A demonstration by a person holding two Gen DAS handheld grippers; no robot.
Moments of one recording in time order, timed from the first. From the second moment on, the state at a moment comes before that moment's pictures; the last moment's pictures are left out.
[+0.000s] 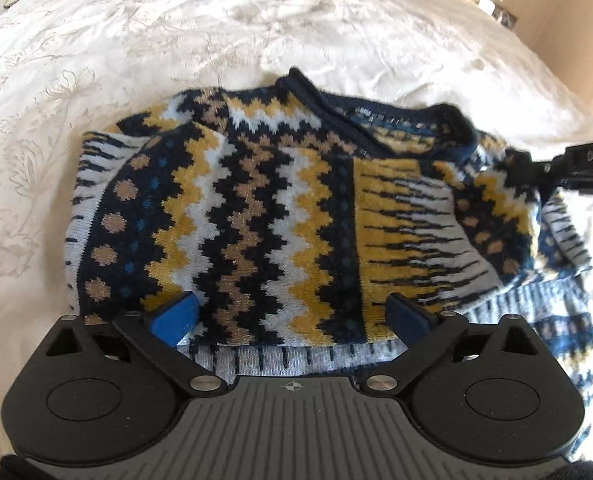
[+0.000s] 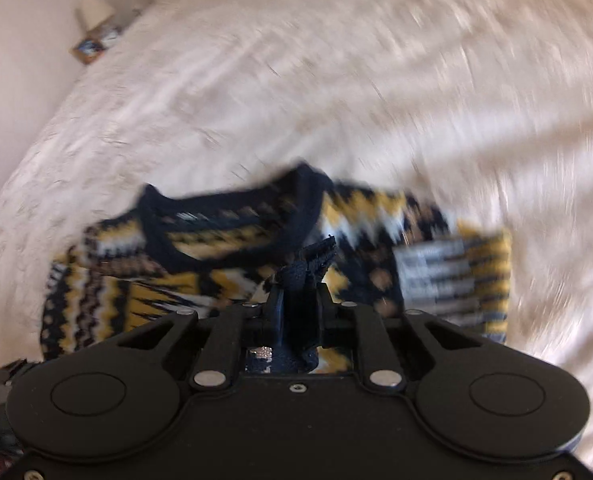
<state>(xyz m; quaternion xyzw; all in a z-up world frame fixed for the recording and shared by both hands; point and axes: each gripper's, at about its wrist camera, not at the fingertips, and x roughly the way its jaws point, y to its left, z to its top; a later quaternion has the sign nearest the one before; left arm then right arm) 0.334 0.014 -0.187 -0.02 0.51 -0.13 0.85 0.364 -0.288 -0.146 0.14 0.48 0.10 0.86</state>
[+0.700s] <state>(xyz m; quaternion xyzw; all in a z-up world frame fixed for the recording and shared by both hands) 0.367 0.003 -0.139 0.02 0.46 -0.12 0.88 0.355 -0.334 -0.127 0.10 0.48 0.03 0.87</state>
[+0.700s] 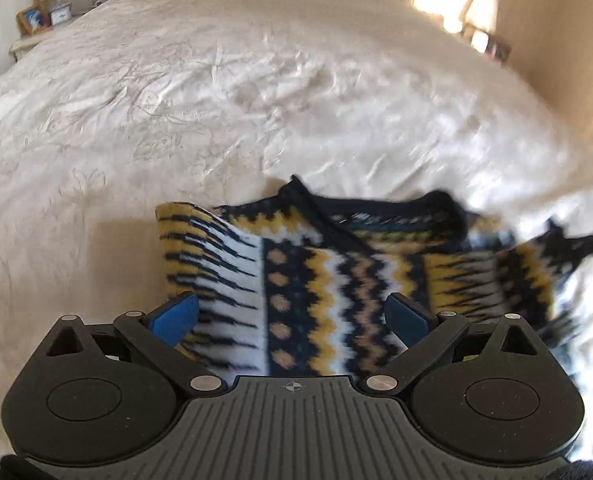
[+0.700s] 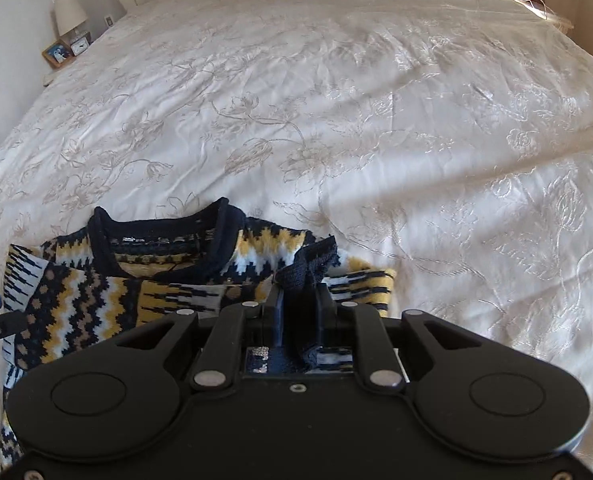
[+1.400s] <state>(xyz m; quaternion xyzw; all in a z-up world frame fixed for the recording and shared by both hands) 0.402 0.064 -0.181 0.13 0.49 -0.01 0.86 0.359 -0.328 -0.145 0.10 0.49 0.04 0.87</state>
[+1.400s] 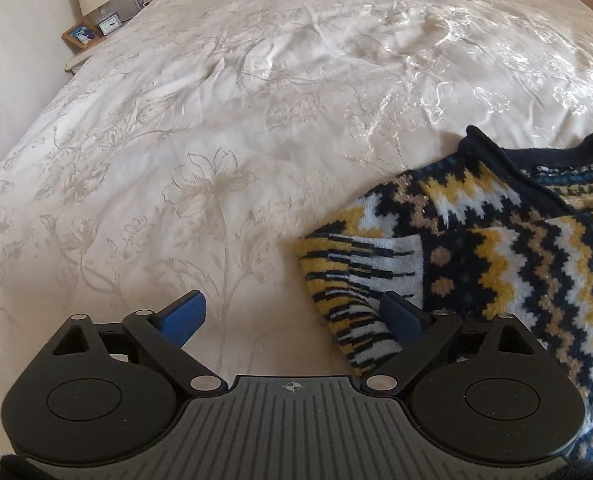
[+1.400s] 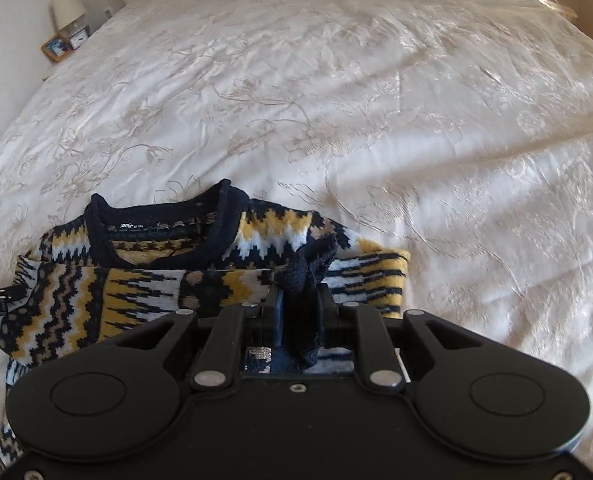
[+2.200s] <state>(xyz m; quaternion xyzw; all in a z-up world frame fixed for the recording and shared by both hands) 0.364 0.037 -0.147 0.07 0.44 -0.05 0.89 0.346 -0.337 -0.154 0.08 0.50 0.00 0.86</state>
